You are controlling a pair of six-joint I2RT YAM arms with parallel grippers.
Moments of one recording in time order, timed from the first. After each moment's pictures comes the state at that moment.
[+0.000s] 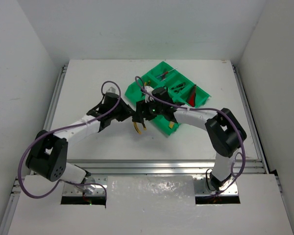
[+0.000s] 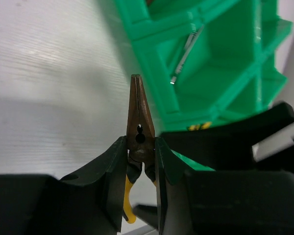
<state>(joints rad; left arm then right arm) -0.41 1.43 0.82 -0.08 0.04 -0.98 0.66 1.82 1.10 0.08 -0.41 0.36</state>
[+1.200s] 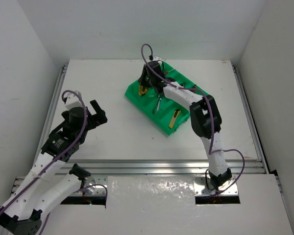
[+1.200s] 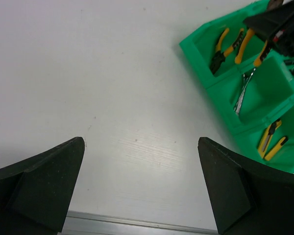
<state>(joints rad) -0.43 0.70 0.87 -0.68 -0.48 -0.61 0.55 2.23 1.80 -0.07 0.10 0.60</state>
